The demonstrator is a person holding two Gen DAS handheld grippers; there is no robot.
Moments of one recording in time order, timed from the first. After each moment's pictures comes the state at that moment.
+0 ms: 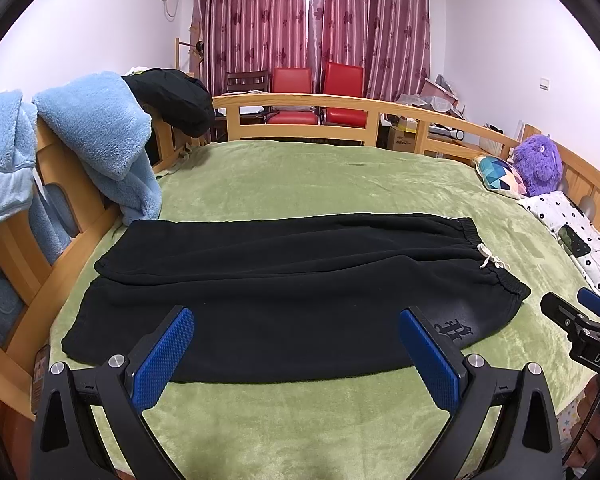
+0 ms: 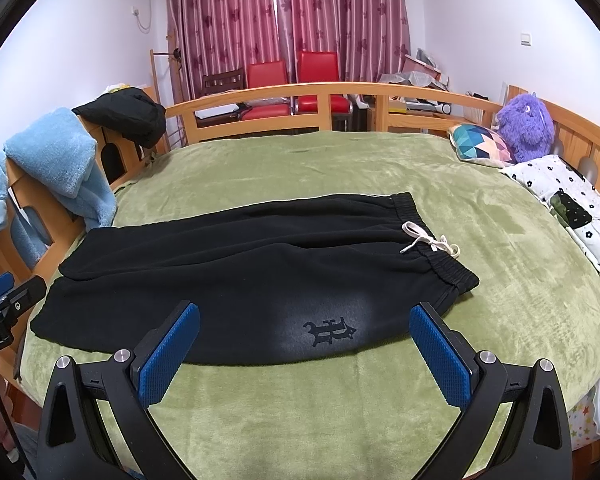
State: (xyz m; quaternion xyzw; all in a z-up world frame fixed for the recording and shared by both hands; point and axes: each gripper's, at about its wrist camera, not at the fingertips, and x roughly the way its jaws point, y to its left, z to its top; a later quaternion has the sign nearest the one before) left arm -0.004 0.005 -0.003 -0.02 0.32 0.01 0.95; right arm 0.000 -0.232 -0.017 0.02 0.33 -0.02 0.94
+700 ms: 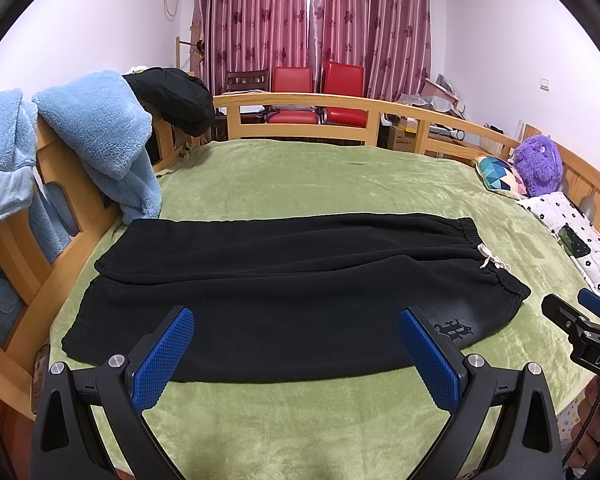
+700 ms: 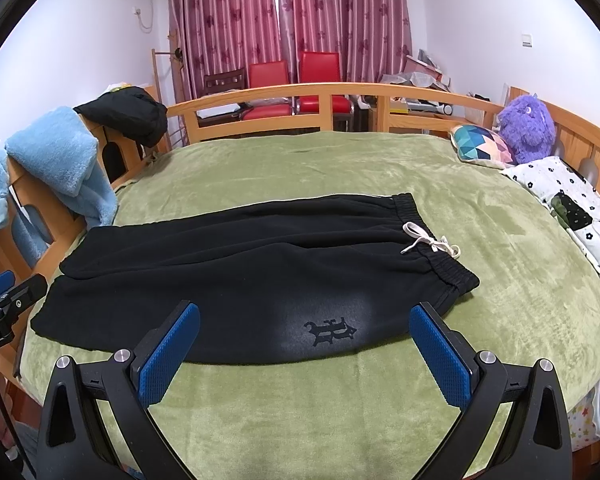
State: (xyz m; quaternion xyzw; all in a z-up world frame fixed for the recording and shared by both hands) left arm -0.004 0.005 -0.003 -0.02 0.32 0.01 0.95; right arm 0.000 -0.231 -0.016 0.02 0.32 -0.01 0.95
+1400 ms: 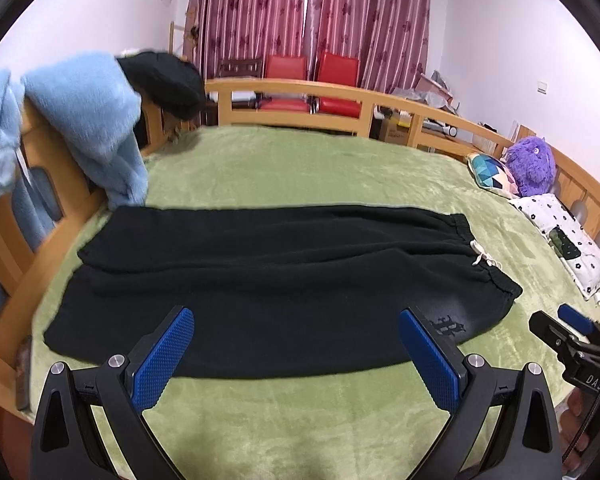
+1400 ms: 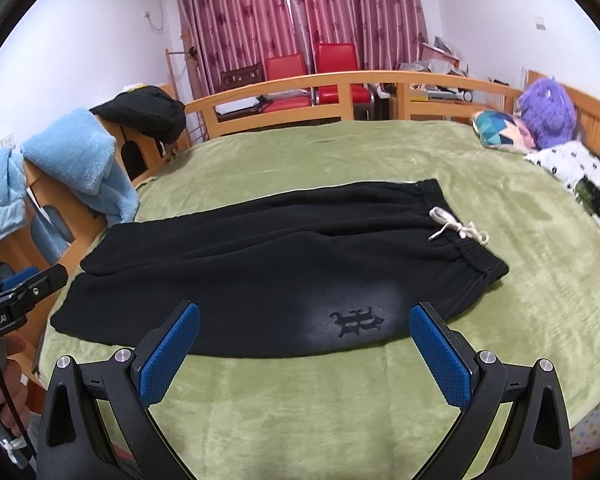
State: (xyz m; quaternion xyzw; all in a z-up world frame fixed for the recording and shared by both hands) left arm 0.010 0.017 -0.021 -0.05 0.34 -0.01 0.94; right arm 0.004 -0.233 -0.033 0.05 0.33 0.03 0.94
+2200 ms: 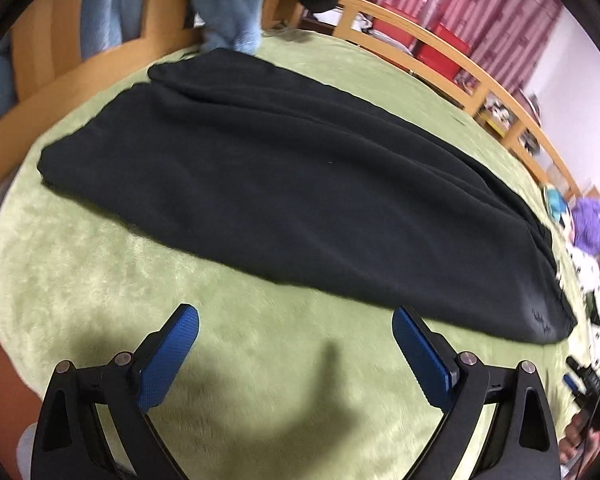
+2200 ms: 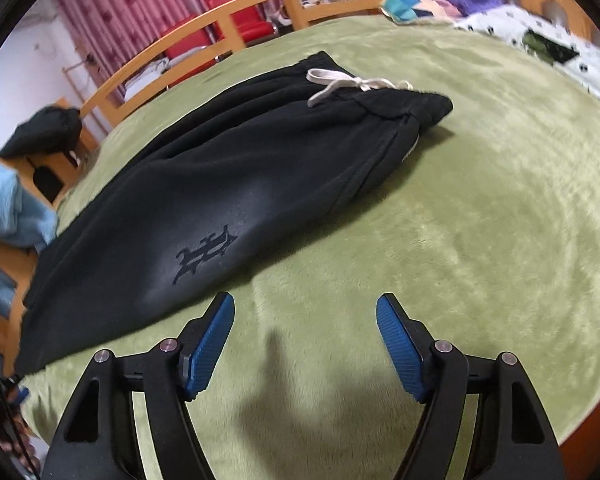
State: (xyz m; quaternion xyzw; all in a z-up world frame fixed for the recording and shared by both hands) left arm 0.016 0.174 -0.193 -0.21 0.43 0.08 0.87; right arm 0.041 -0.361 -0.195 0.20 0.43 -0.07 0.88
